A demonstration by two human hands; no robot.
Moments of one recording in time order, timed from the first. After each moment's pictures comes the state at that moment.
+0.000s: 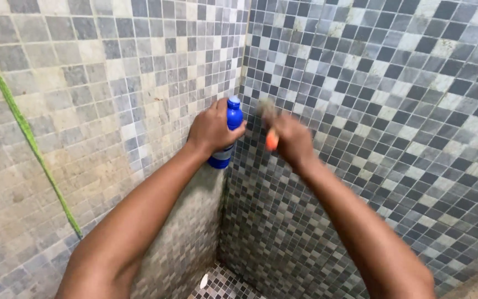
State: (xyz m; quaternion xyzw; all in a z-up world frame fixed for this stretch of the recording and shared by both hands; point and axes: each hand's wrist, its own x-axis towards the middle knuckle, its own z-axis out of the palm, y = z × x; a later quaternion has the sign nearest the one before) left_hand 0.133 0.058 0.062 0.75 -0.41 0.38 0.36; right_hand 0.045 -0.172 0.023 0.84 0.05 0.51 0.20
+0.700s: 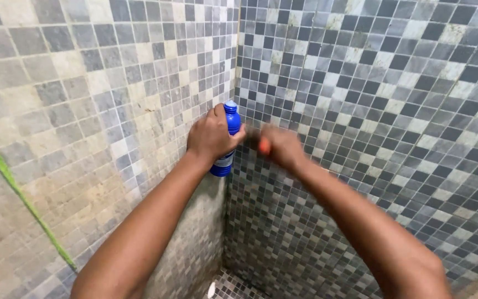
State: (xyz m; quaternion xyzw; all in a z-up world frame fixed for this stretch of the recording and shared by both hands) left_hand 0.152 0.040 0.051 0.76 -0.38 0.46 0.25; right_hand 0.045 -0.135 0.033 0.87 -0.28 0.15 -0.37
